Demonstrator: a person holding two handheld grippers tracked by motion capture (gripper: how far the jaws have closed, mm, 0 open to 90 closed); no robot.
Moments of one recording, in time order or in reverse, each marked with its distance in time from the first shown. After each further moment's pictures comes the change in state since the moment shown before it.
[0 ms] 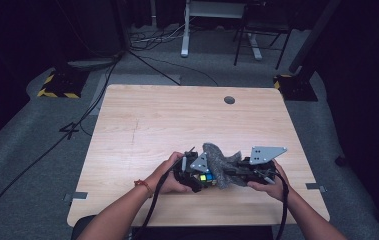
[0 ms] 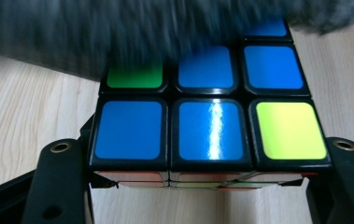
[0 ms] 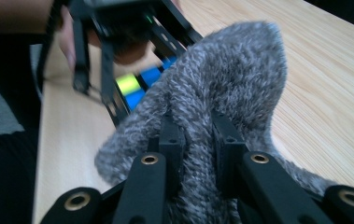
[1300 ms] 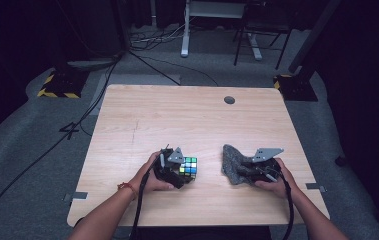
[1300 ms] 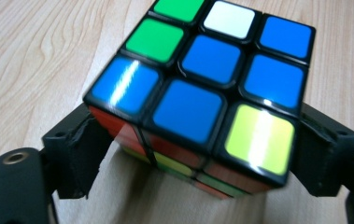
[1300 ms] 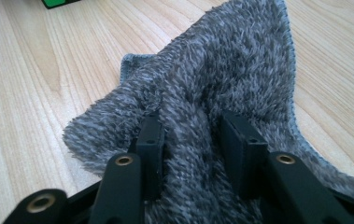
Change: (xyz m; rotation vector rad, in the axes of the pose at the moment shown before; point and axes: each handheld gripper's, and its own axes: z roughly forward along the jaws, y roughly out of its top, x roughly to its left) left arm 0.029 -0.071 -0.007 -0.018 0.095 -0.240; right arm -0.050 -0.080 0.007 0.252 -0.175 0.123
